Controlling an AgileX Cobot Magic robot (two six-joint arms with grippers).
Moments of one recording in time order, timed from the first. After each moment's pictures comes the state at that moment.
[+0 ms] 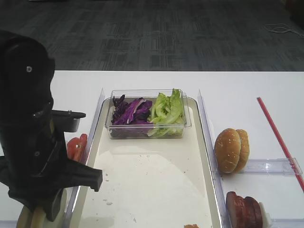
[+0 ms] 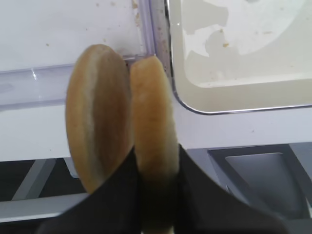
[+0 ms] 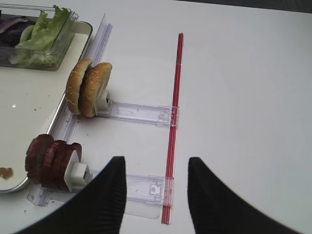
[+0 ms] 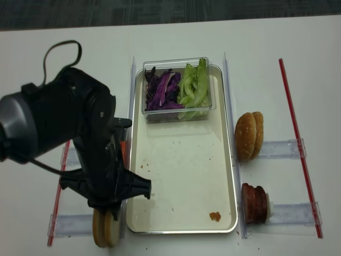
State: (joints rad) left arm -0.62 1.53 -0.94 -0.06 1.20 -0.49; right arm 0.06 -0.02 -0.47 0.07 1.13 -0.08
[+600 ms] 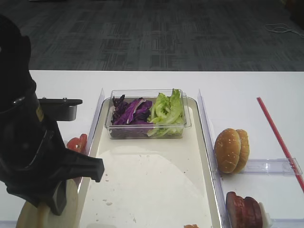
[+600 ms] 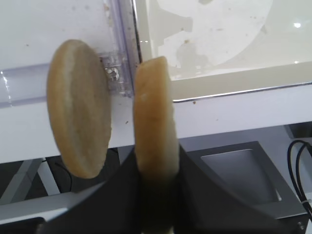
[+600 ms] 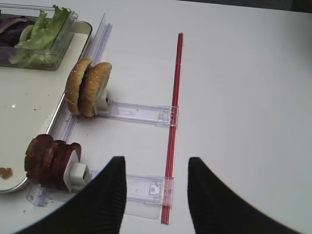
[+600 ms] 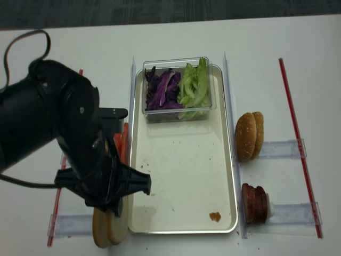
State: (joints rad) left arm -0.62 1.42 -0.94 -0.11 1.20 -0.47; right arm 0.06 -0.02 -0.47 0.07 1.13 -0.08
